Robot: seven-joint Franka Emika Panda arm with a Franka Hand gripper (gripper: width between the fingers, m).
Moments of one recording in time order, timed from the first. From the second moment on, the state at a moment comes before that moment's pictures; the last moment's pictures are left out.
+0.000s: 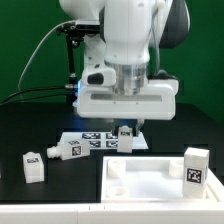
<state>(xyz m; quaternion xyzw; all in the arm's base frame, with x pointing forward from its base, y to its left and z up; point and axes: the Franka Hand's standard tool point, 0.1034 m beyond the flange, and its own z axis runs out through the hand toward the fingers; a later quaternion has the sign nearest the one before) 0.395 0.032 0.026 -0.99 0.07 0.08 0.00</state>
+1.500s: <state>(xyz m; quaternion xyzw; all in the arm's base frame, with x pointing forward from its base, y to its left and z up) 0.443 0.037 0.050 -0.96 0.04 0.28 0.05</state>
